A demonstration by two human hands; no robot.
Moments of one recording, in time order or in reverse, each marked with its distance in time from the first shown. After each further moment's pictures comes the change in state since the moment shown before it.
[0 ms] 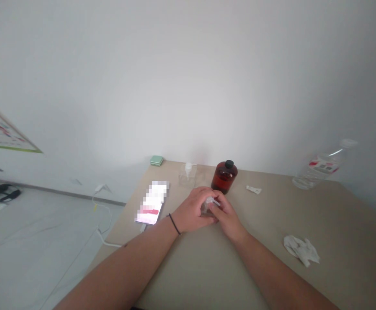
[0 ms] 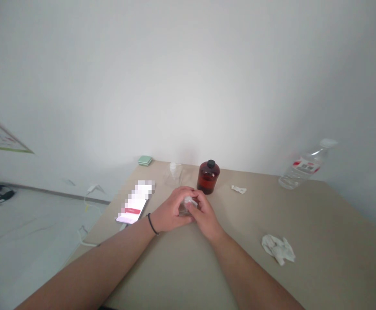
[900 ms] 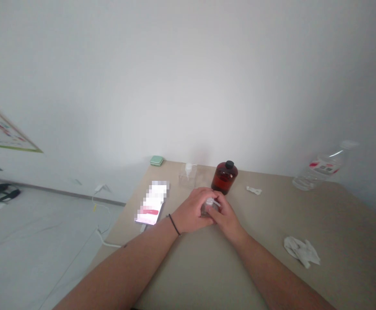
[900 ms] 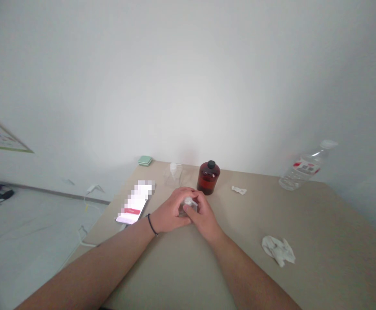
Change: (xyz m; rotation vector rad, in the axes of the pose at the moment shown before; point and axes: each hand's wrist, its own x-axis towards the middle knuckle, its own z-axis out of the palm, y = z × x) left_hand 0.000 -0.001 0.000 -0.011 -0.002 0.024; right_hand 0.000 0.007 -0.001 -0.077 -0.005 -0.035
